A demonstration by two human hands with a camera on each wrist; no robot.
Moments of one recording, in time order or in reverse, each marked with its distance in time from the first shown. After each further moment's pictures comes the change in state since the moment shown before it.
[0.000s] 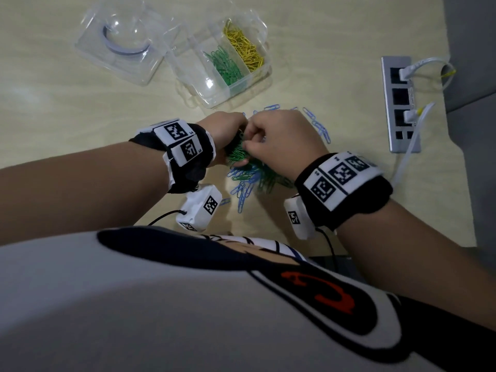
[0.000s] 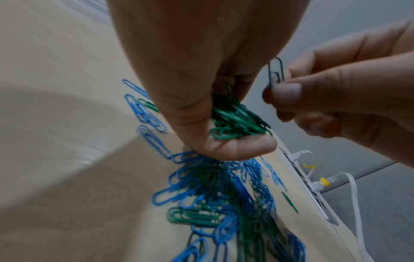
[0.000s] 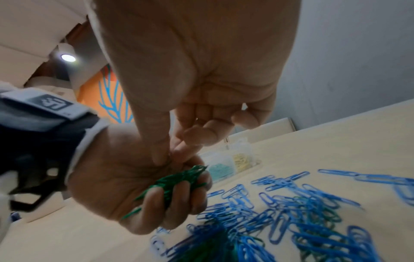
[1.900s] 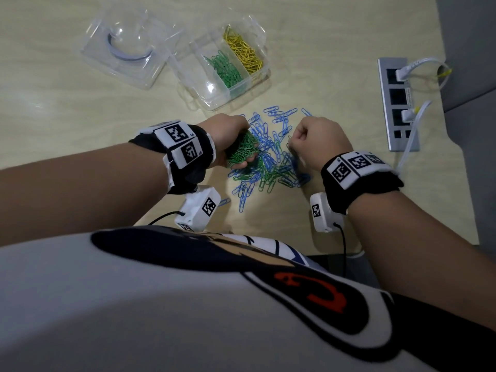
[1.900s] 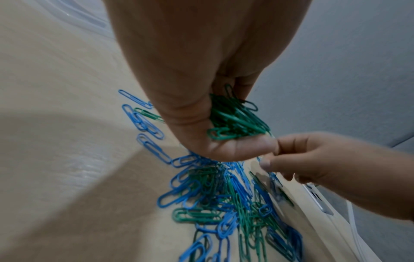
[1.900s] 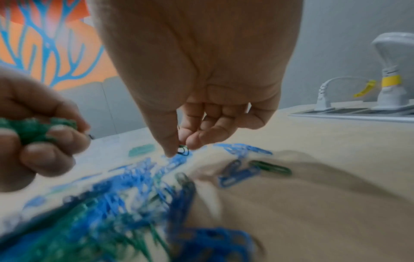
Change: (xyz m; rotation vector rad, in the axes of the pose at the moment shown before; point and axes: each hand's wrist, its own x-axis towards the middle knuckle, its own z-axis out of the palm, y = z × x) left_hand -0.003 -0.003 0.000 0.011 -0.108 -0.054; right_hand 0.007 0.070 0.003 -0.122 0.104 0.323
